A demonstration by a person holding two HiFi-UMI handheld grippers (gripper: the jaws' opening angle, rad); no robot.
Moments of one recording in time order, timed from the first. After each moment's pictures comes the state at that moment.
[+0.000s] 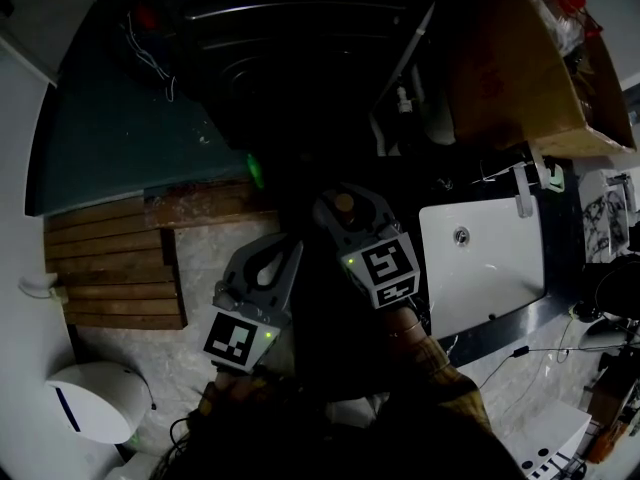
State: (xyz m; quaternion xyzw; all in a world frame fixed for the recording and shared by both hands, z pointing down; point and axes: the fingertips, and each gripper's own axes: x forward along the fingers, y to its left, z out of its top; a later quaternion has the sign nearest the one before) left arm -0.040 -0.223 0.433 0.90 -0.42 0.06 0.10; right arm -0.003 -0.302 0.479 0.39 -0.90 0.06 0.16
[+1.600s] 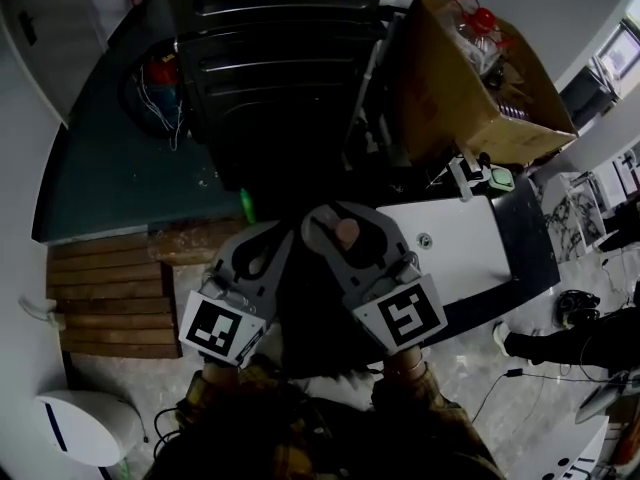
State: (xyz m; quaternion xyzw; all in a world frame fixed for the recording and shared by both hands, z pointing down) left arm -0.015 -0.138 0.289 0.92 -0.40 -0.01 -0.03; right arm 0.018 -0.146 0.257 0.38 -0.92 -0.10 0.05
